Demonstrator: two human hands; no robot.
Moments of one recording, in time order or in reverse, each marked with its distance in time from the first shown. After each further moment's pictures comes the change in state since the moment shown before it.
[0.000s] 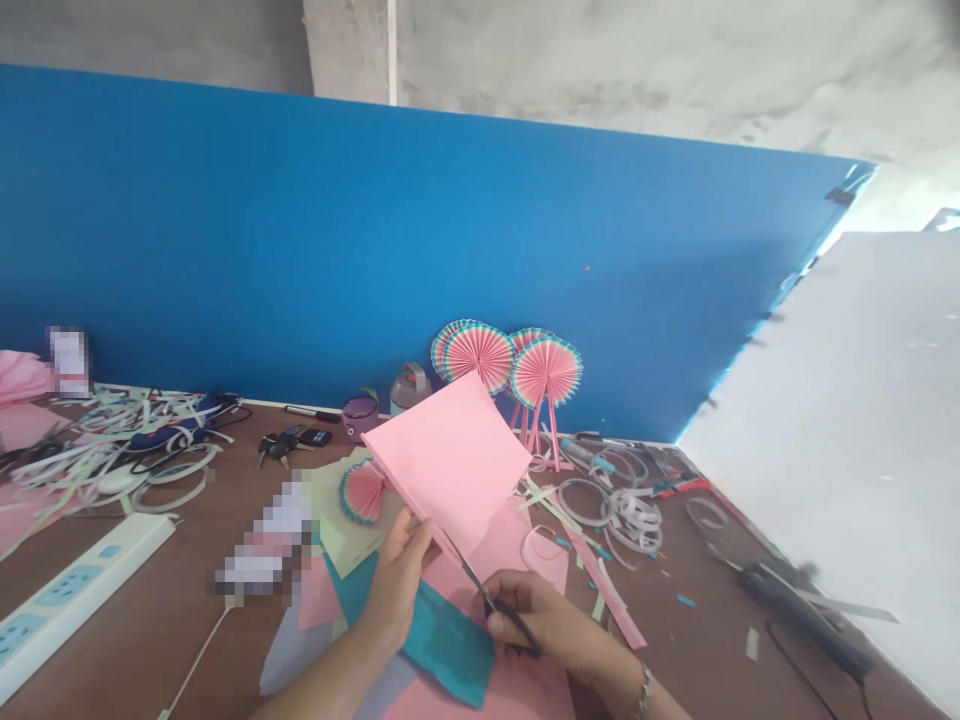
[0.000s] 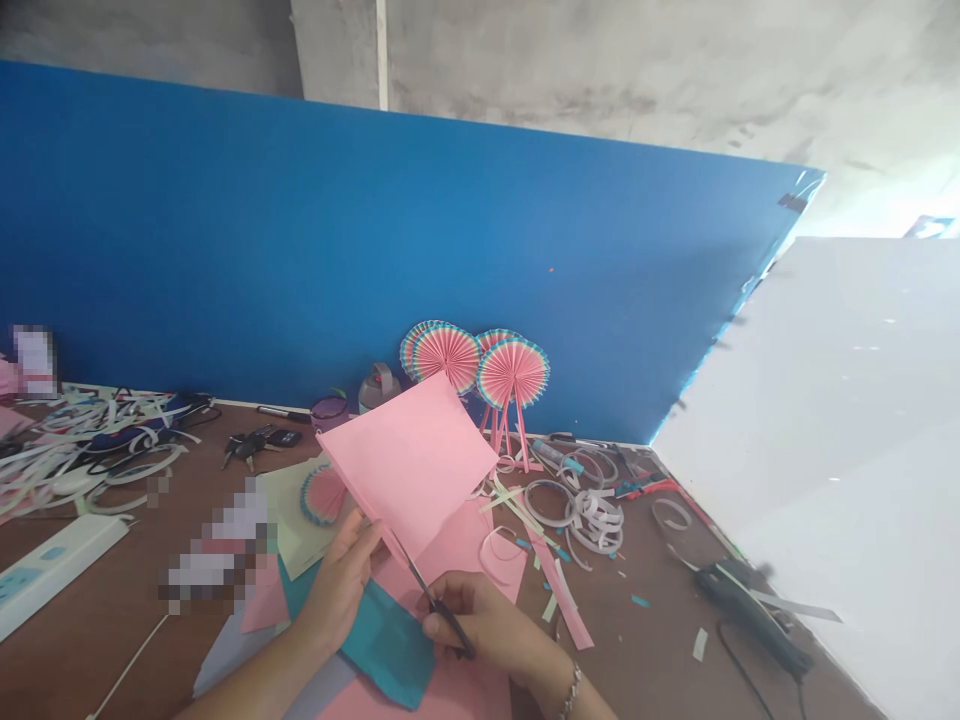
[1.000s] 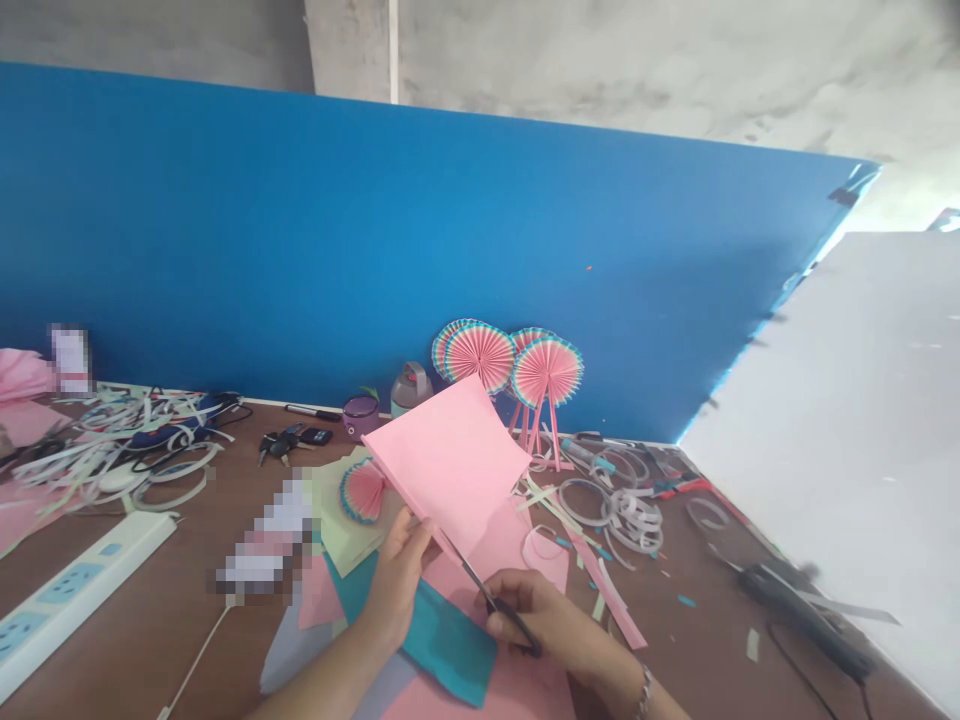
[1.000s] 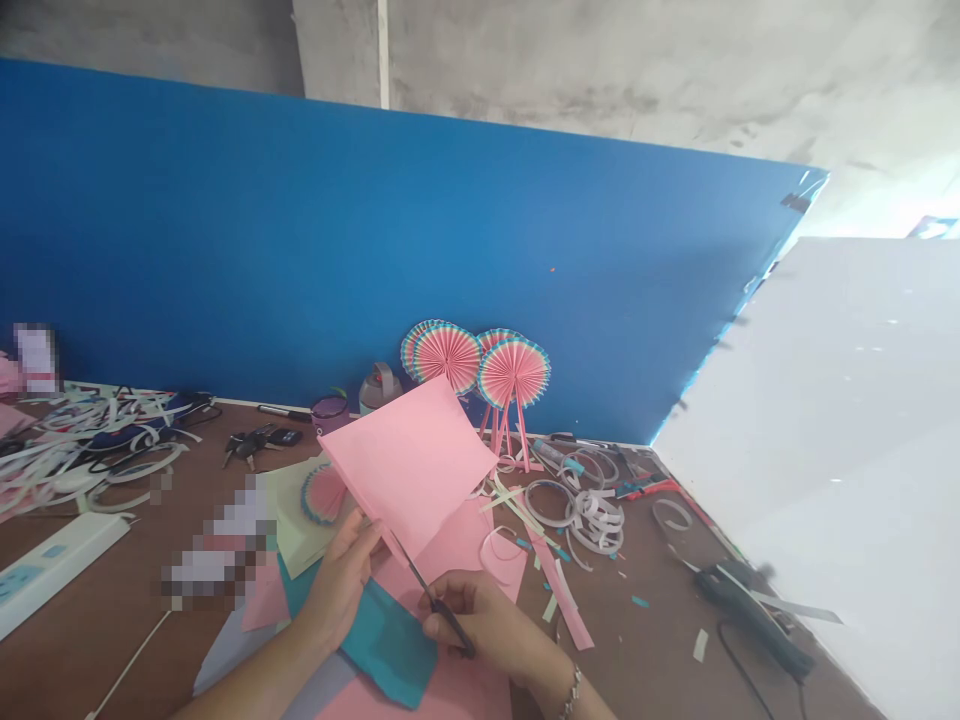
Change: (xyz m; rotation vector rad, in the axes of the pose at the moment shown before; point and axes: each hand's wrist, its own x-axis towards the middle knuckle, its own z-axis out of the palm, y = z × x) left_hand -0.002 0.005 0.004 -0.022 0.022 -0.010; right_hand 0.002 0.001 0.002 0.017 0.052 0.022
